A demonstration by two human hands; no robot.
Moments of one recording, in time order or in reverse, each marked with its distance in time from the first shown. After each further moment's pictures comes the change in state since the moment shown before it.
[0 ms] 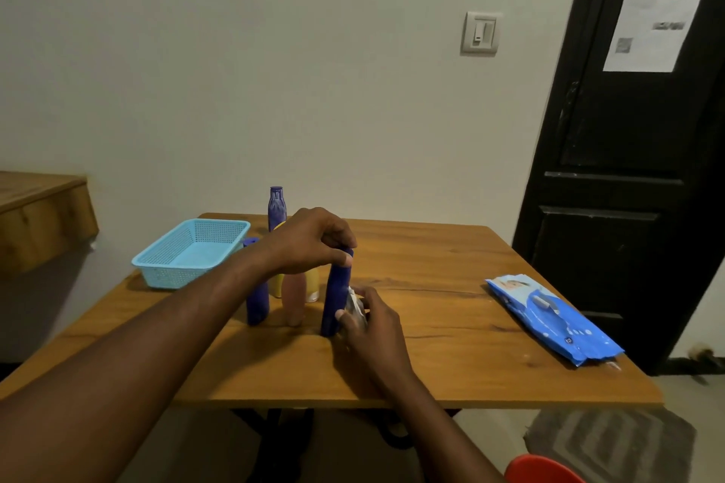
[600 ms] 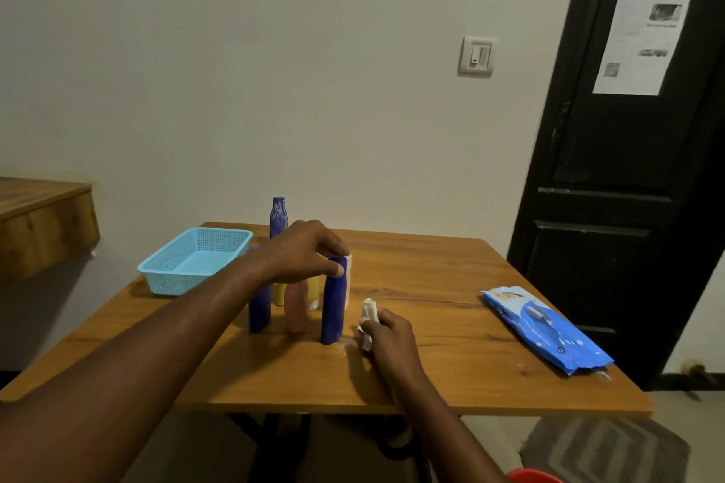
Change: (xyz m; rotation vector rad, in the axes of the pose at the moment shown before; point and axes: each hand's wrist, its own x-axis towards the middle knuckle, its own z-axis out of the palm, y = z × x) left_hand -0.013 0.001 -0.009 0.114 -0.001 -0.060; right_hand -0.007 -0.004 -0.017 0.316 -0.001 0.335
